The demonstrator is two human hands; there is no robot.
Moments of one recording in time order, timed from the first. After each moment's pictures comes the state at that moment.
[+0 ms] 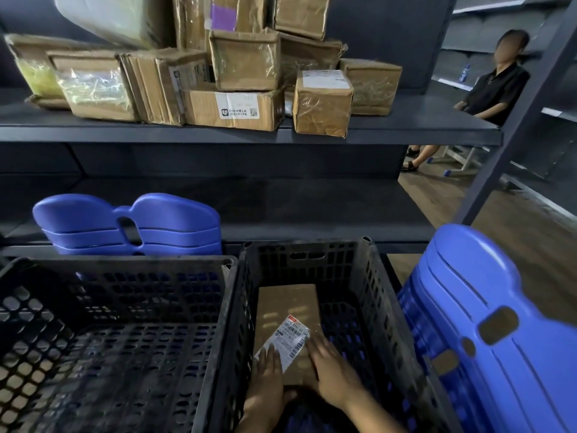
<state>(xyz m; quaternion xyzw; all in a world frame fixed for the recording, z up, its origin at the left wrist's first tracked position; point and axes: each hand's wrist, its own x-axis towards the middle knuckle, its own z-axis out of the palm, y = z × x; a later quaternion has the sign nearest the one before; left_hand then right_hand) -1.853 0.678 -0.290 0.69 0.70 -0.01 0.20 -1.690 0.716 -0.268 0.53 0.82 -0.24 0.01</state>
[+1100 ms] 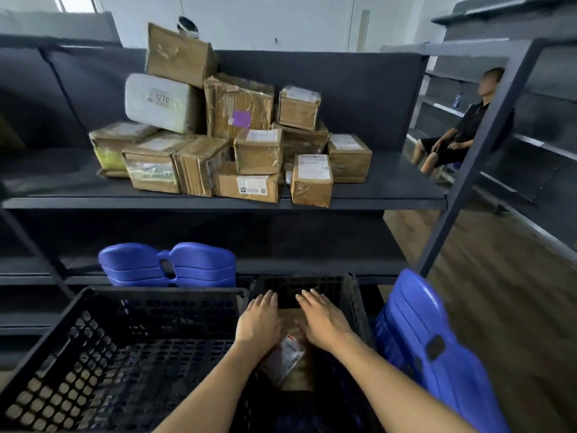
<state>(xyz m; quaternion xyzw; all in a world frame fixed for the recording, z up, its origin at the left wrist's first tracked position) -1.868 0.687 -0.026 0.73 0.69 0.05 0.05 -1.704 0.719 -0.026 0.50 0.86 -0.09 -0.03</state>
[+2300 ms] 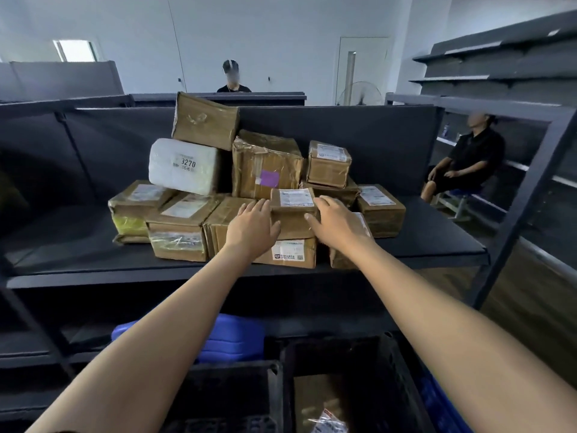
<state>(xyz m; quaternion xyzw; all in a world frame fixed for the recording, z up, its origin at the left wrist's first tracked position) -1.992 0.858 0.234 0.73 0.64 0.18 -0.11 -1.804 0.901 0.230 0.57 0.79 0.01 -0.23</state>
